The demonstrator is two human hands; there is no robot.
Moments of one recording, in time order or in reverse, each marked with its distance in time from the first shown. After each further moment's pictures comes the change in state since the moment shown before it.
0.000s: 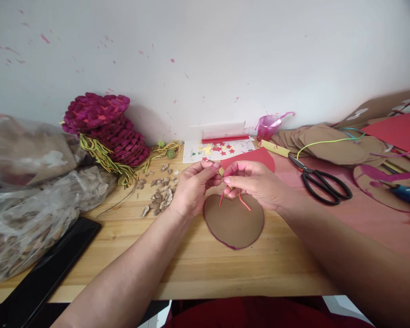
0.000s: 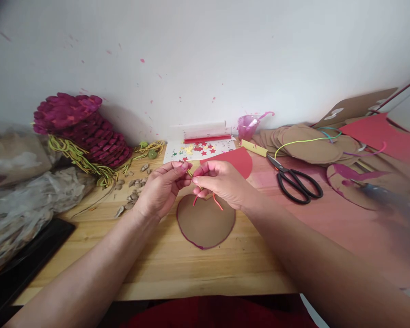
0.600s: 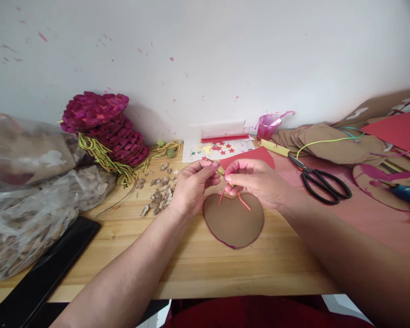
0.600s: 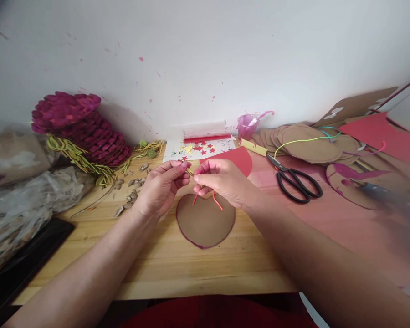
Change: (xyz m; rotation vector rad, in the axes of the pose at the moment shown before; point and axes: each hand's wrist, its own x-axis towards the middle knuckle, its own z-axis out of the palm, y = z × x) left_hand 0.000 0.001 0.001 0.007 0.023 0.002; right_hand -0.001 -0.004 -0.001 -0.019 0.021 0.003
